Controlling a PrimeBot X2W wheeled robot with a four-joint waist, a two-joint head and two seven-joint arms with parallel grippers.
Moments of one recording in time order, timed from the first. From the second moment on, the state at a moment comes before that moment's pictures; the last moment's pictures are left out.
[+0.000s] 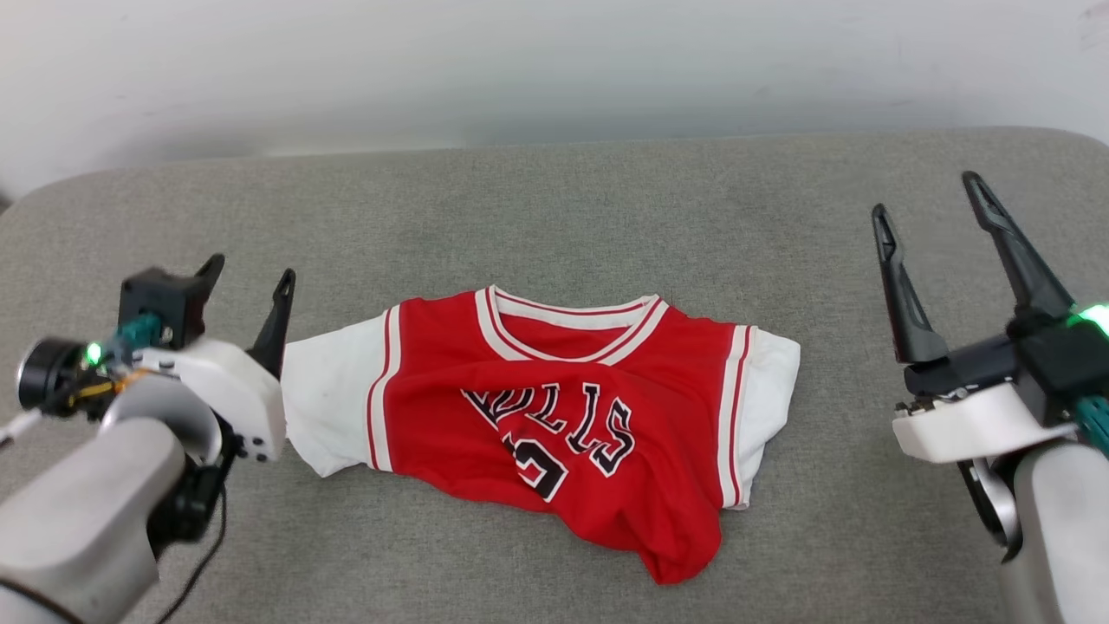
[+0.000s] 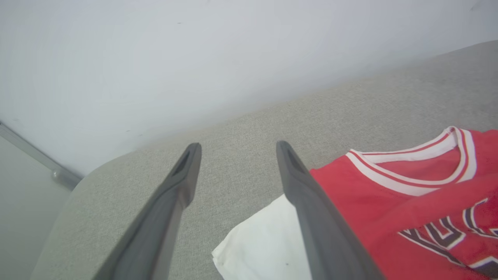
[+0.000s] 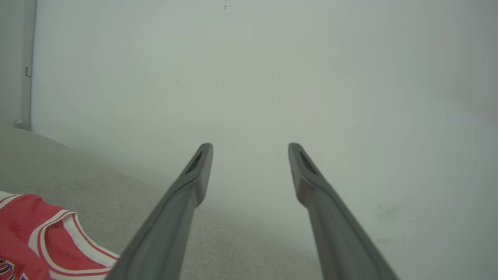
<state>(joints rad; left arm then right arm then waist) -0.76 0.80 -1.05 0.35 -0.98 0.26 -0.23 -0.29 -0.18 0.05 -0.01 -0.09 0.13 -0.26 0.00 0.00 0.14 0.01</state>
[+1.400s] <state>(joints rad) -0.02 0.17 -0.16 -0.11 -0.19 0.28 -0.26 -0.87 -0.61 1.02 0.53 0.84 0.13 0.53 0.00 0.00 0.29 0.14</state>
